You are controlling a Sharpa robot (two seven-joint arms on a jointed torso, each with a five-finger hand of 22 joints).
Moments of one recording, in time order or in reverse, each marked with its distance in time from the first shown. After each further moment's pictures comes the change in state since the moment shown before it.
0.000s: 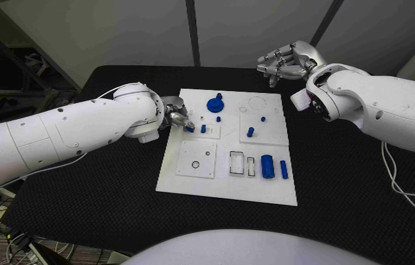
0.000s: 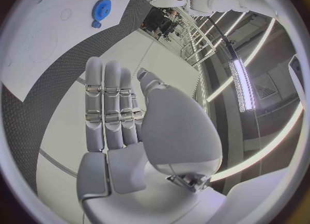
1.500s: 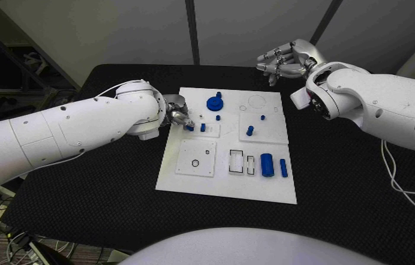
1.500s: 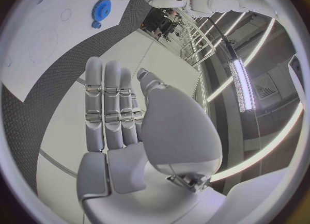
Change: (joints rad) left arm 0.003 0.016 0.002 -0.009 -0.052 0.031 0.000; left_hand -0.009 -0.010 0.004 -0.004 0.008 0.006 -0.001 0.004 -0.001 0.010 -0.003 0.004 0.004 0.000 0.000 0.000 0.000 0.000 -0.004 -0.004 0.005 0.000; right arm -0.001 0.000 0.000 0.000 0.000 0.003 0.000; right_hand 0.000 0.000 0.000 0.000 0.005 0.000 0.000 0.000 0.000 0.000 0.000 0.000 0.001 0.000 0.000 -0.006 0.001 0.000 0.000 0.000 0.000 0.001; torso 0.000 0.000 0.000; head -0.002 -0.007
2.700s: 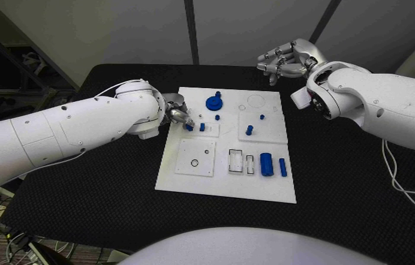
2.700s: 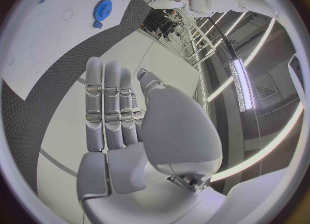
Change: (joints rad) left arm -0.001 0.011 -0.001 -0.021 -0.006 -0.015 -0.001; left_hand -0.080 -0.052 -0.010 -0.054 0.001 0.069 -0.035 -0.010 -0.051 0.045 -0.027 0.032 0.047 0.003 -0.018 0.000 0.000 0.000 0.004 -0.018 0.020 0.000; right arm 0.000 -0.010 0.000 0.006 0.000 0.001 -0.001; right_hand 0.000 0.000 0.000 0.000 0.000 0.000 0.000 0.000 0.000 0.000 0.000 0.000 0.001 0.000 0.000 0.000 0.001 0.000 -0.003 -0.003 0.000 0.000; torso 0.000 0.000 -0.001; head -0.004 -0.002
